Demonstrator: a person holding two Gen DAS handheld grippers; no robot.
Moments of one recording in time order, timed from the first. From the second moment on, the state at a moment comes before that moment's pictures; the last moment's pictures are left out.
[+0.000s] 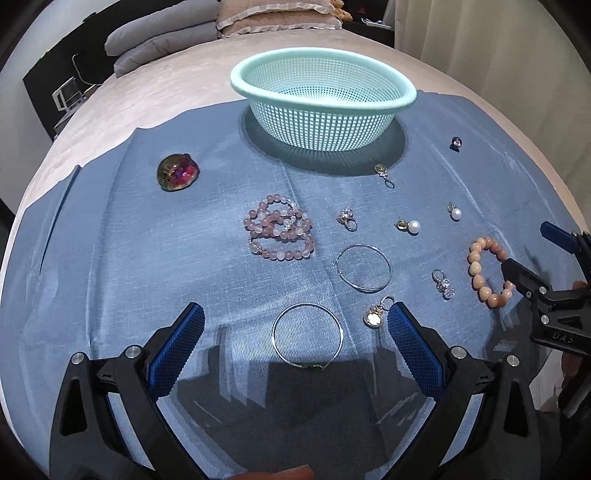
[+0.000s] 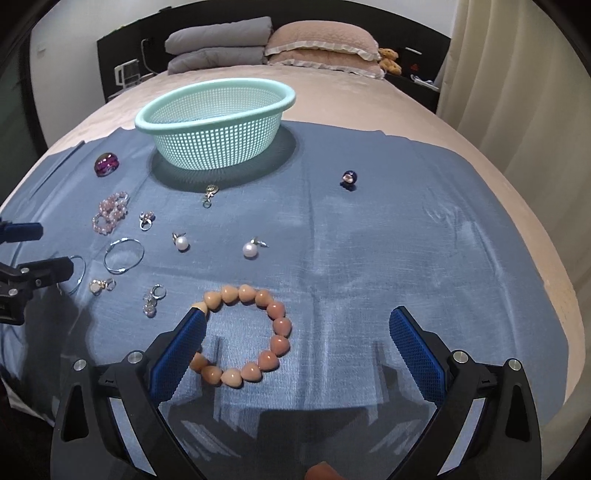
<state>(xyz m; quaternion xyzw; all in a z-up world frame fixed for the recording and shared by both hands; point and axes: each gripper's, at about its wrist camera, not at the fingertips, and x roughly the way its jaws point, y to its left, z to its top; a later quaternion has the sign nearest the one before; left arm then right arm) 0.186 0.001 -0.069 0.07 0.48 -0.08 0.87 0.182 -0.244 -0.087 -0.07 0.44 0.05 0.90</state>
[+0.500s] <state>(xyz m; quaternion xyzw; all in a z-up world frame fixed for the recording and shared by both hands) 0.213 -0.027 -0.111 0.09 0.45 -0.15 0.87 0.192 -0.248 -0.125 -0.01 0.40 0.09 0.91</state>
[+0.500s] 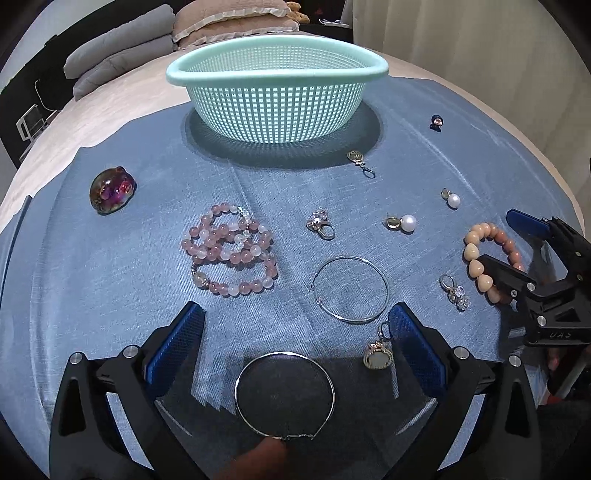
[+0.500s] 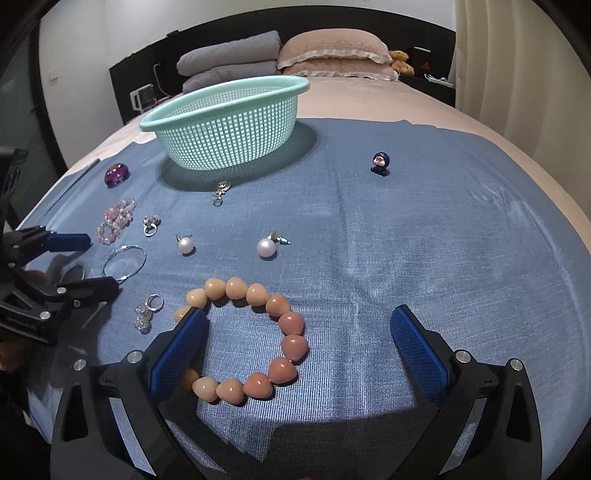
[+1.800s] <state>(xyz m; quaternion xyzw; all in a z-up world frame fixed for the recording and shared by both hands) 0.258 -0.039 -0.075 0.13 0.44 -0.23 0.86 0.162 -0.249 -0.077 -0.01 0.34 0.14 0.93</state>
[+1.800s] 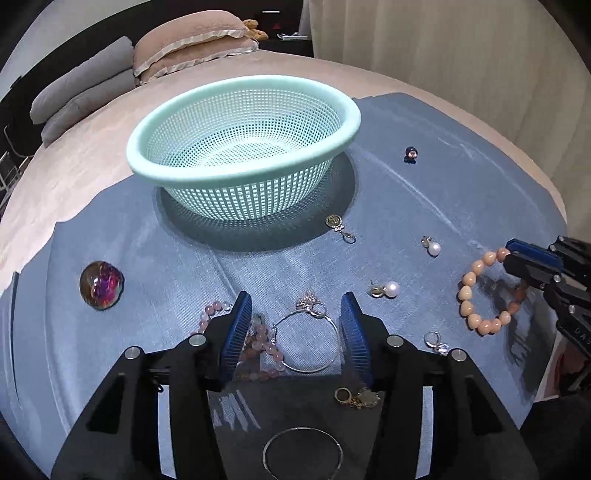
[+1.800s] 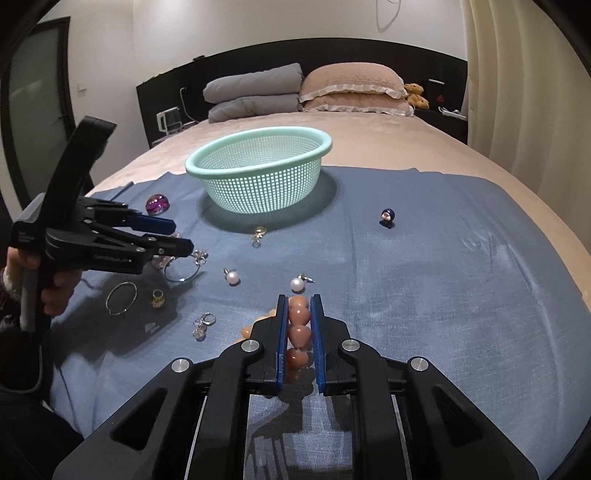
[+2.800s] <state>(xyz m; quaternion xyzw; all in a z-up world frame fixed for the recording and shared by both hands) 0.218 -0.024 0.006 0.22 0.35 -0.32 0.85 0.164 -0.237 -0.001 -0.05 0.27 0.14 0.95</state>
